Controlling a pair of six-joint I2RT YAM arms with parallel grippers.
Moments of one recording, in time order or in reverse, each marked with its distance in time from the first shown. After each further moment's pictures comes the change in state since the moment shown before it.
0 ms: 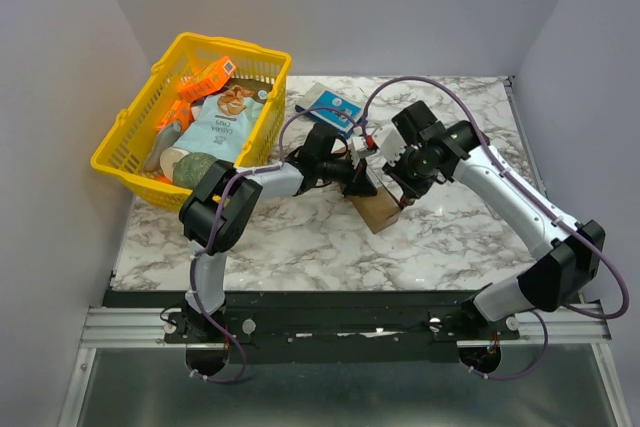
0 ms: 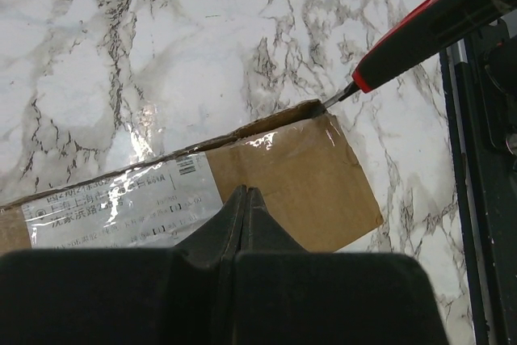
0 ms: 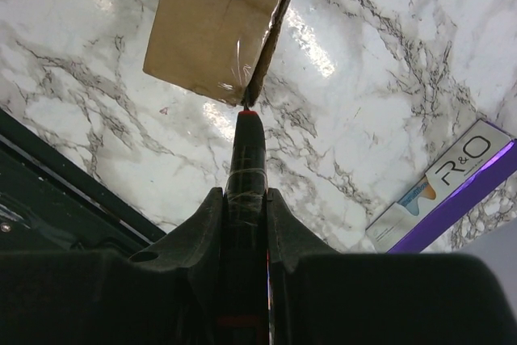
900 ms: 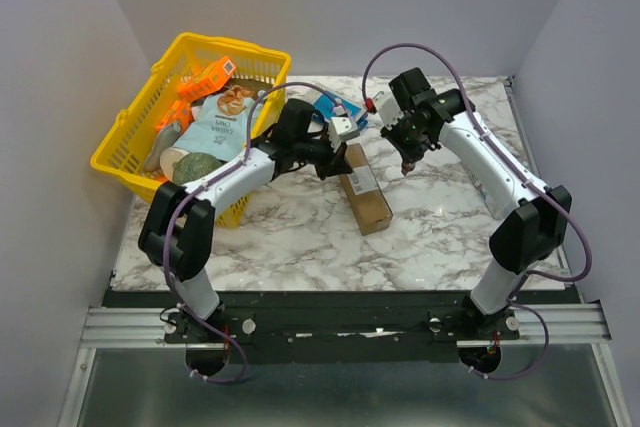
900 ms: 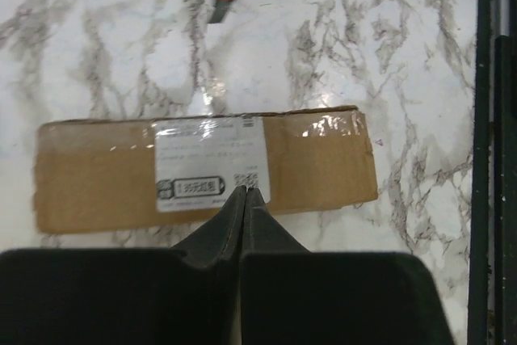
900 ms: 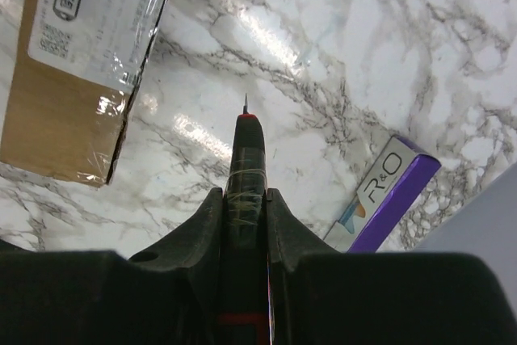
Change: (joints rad) left arm 0.066 -0.249 0.053 -0.402 -0.085 0.225; right arm -0.095 0.255 0.301 0.038 0.080 0.004
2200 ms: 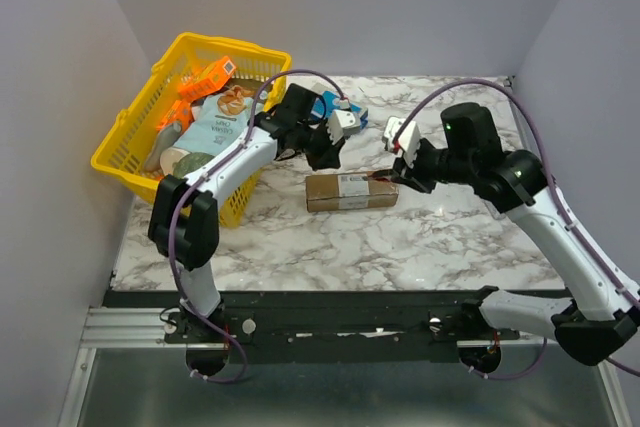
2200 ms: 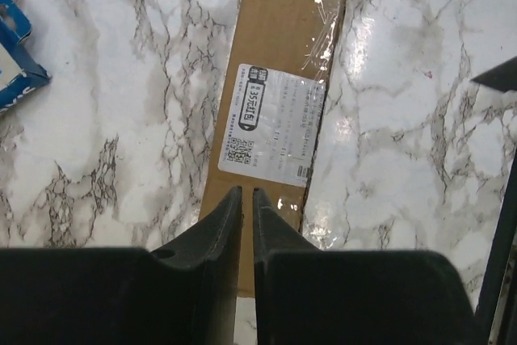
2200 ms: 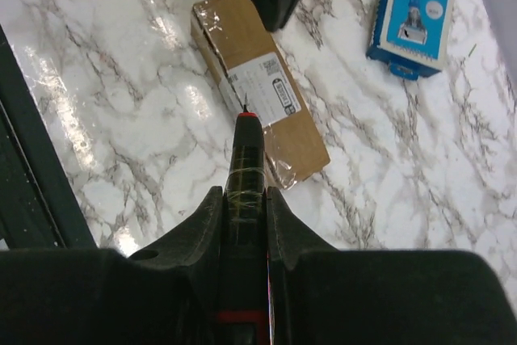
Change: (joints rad) left arm 0.045 0.001 0.194 -0.414 -0.162 0.202; right arm 0.119 -0.599 -0.359 0.211 -0.395 -0.182
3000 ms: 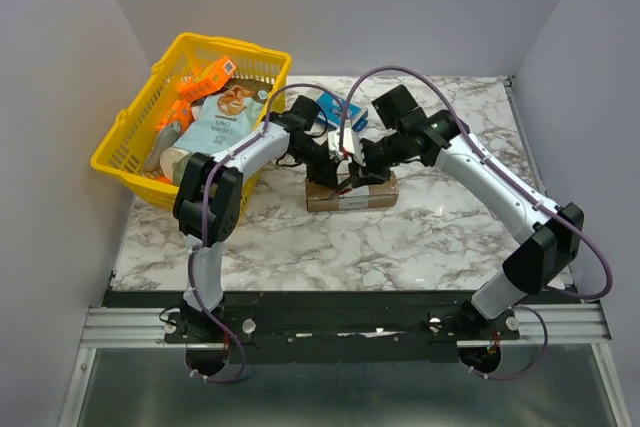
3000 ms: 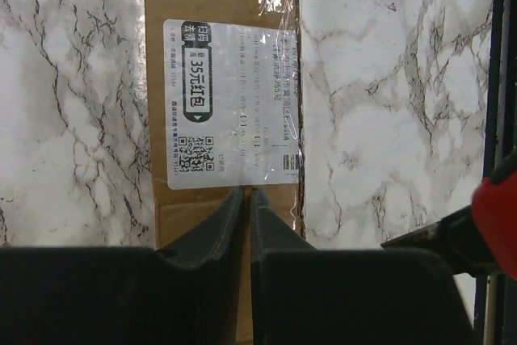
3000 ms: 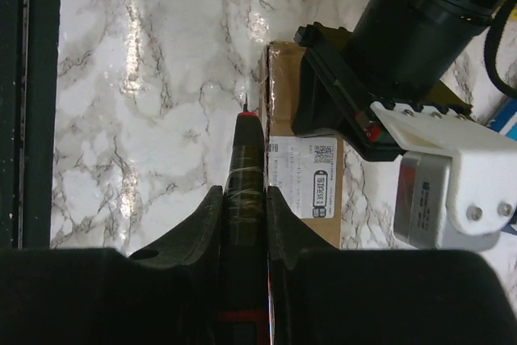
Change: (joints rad) left arm 0.027 0.276 0.146 -0.241 0.207 0.257; right arm 0.029 0.457 0.203 -0.072 -0.280 -0.373
